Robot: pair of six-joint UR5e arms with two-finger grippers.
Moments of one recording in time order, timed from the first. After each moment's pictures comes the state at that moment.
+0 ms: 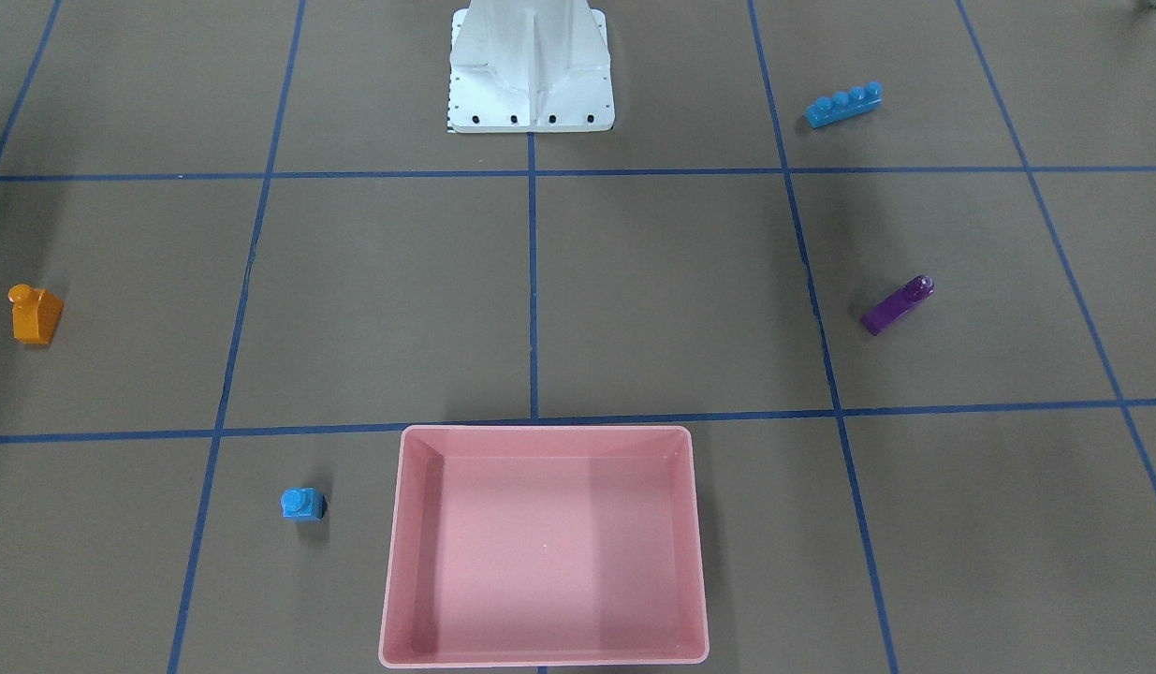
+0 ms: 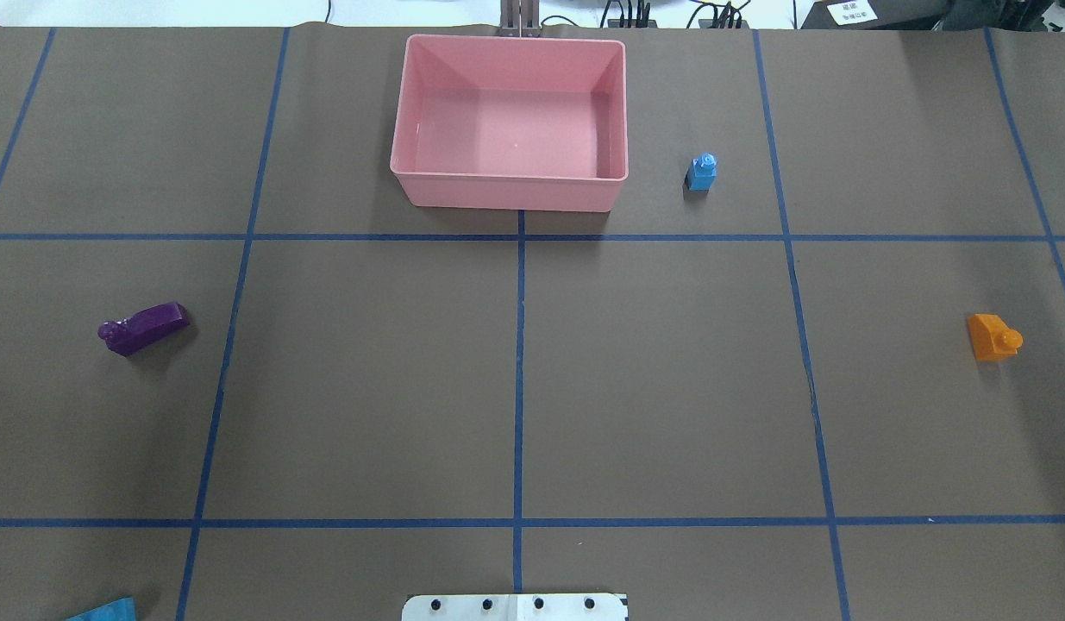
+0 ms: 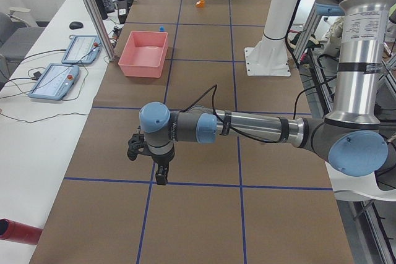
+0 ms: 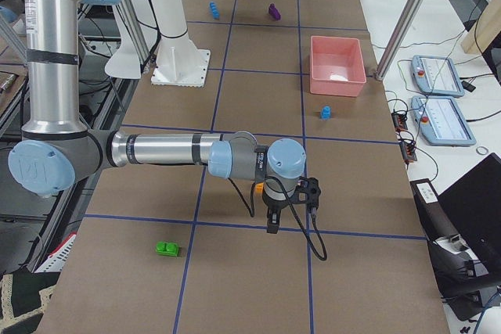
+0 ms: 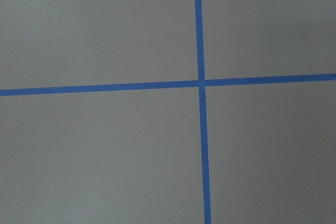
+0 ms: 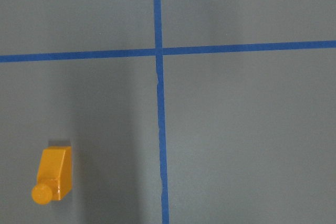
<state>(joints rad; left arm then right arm) -1.57 -1.59 -1.65 -1.50 -2.30 0.02 1.60 -1.62 1.68 -1.69 2.35 0.00</state>
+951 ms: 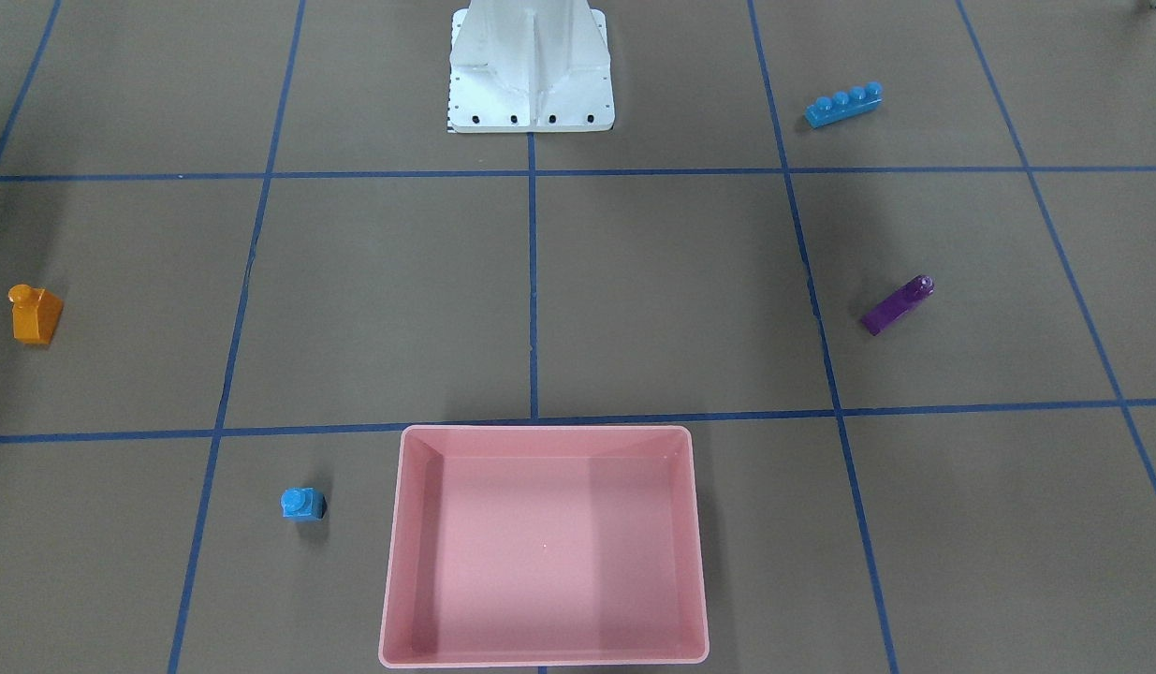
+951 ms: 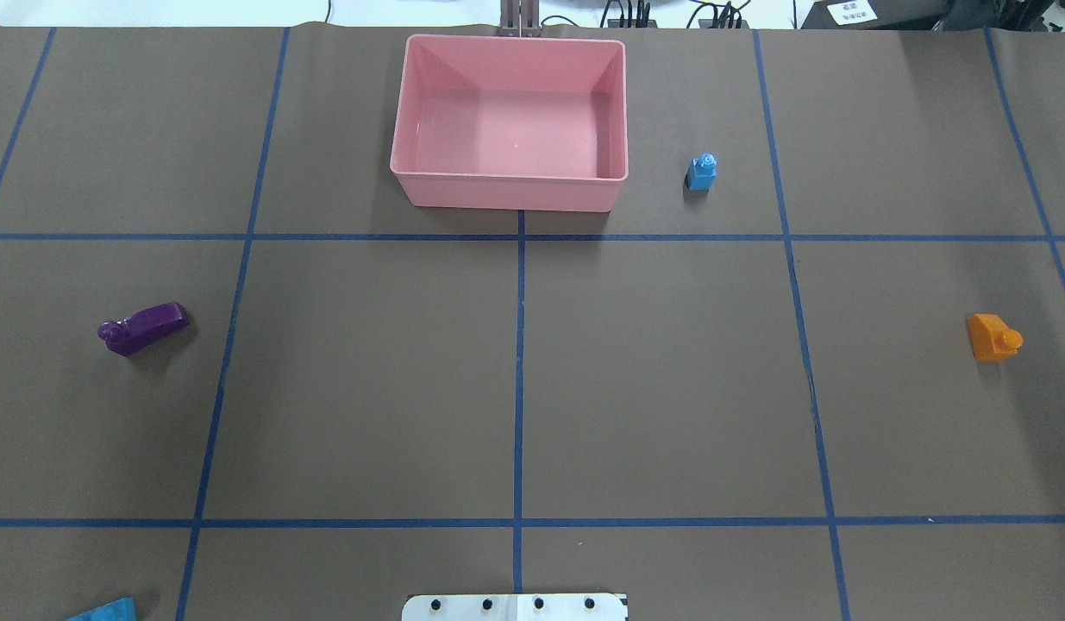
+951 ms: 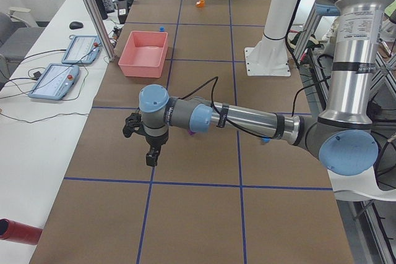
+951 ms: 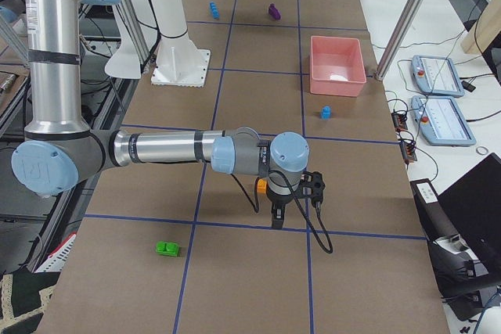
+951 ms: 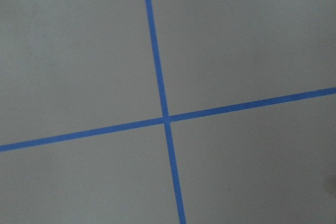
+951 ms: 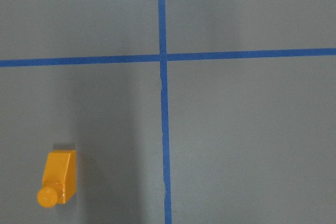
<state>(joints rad) -1.47 -1.62 -1.70 -1.67 -2.32 -0.01 1.60 -1.60 1.70 -1.69 2.35 0.00</state>
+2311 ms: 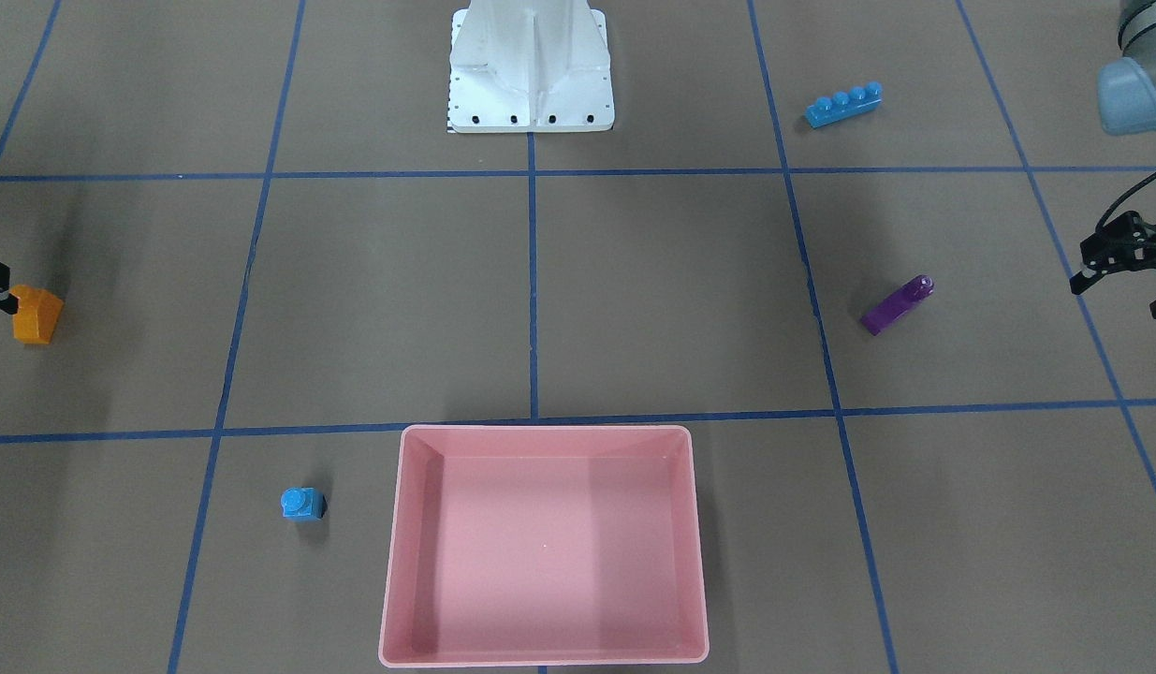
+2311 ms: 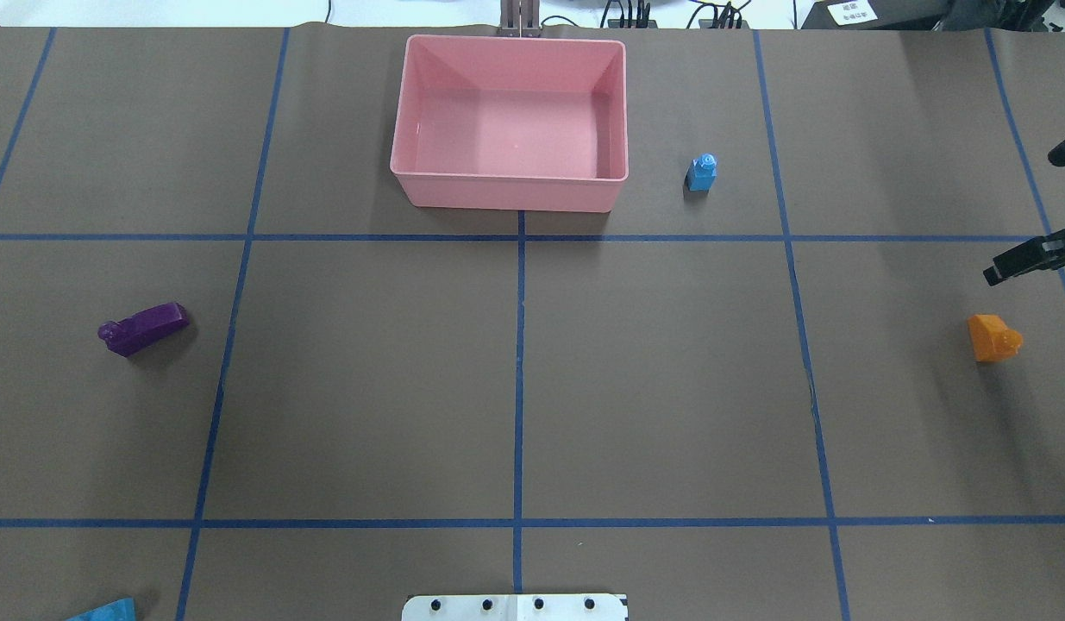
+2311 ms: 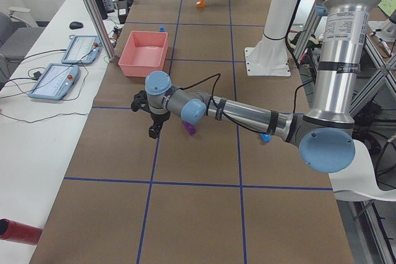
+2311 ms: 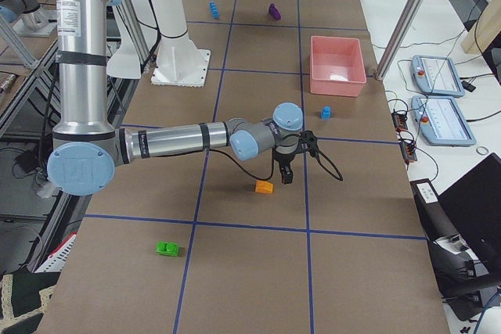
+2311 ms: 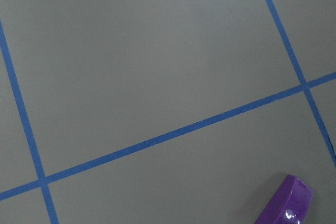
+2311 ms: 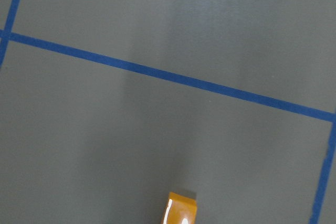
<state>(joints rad) -1.32 -1.65 -1.70 -1.84 -2.37 -0.17 1.16 -1.61 1.69 -1.22 2.27 0.35</state>
